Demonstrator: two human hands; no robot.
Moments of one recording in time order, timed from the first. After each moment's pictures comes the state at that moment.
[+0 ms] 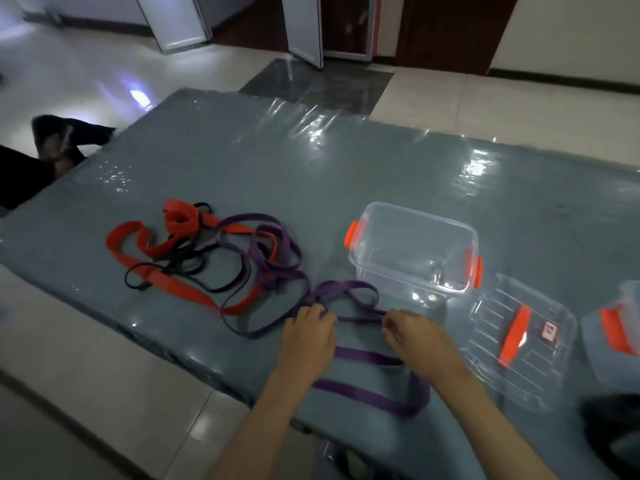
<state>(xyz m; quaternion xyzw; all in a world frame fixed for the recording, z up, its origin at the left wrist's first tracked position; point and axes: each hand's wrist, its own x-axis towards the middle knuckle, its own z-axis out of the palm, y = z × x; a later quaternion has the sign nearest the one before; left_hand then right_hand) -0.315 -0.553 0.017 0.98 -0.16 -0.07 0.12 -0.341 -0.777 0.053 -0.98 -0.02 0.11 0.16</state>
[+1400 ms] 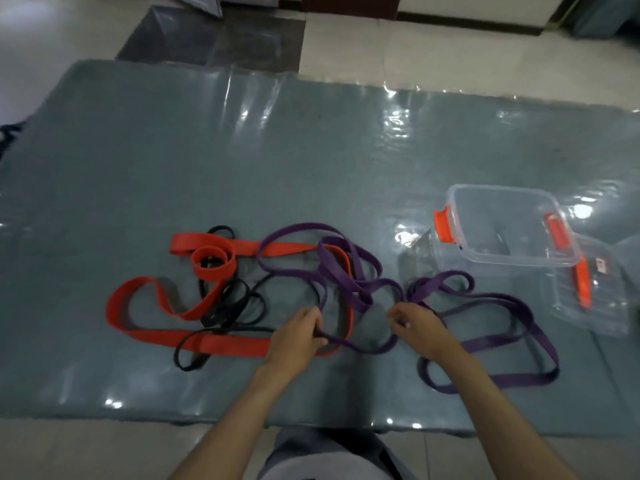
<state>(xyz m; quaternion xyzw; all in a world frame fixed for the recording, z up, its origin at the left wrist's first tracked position) -0.105 -0.253 -0.045 0.90 -0.26 -0.26 0.25 -0.213 -0.520 -0.041 -0.90 0.23 0.18 0.32</state>
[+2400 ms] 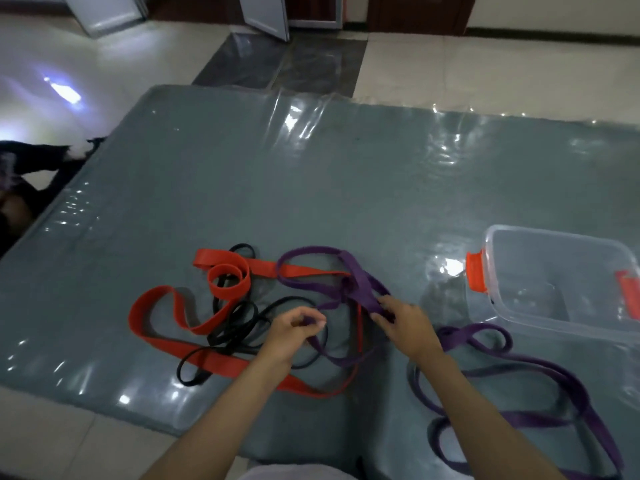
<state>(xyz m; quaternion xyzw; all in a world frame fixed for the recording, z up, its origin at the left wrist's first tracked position) -0.059 -0.289 -0.027 0.70 0.13 -0.30 0.63 -0.108 -0.540 -0.083 -0.95 0.11 0.03 0.29</state>
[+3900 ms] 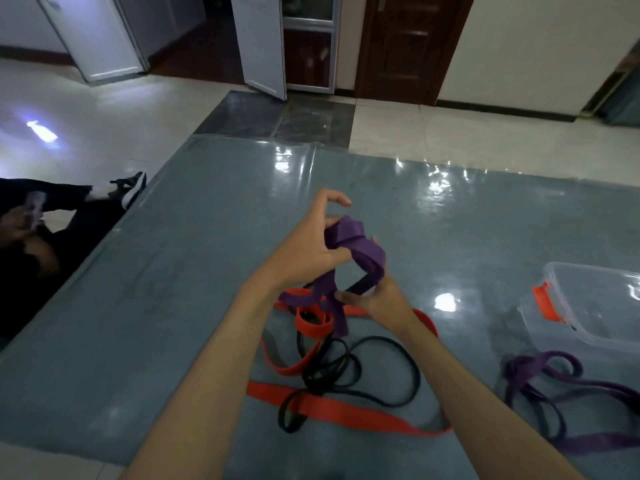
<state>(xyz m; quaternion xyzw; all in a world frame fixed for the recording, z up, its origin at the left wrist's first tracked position) 0.107 -0.115 0.188 0.74 -0.34 -0.18 0.55 0.033 -0.295 0.056 -0.81 0.12 -0.06 0.57</state>
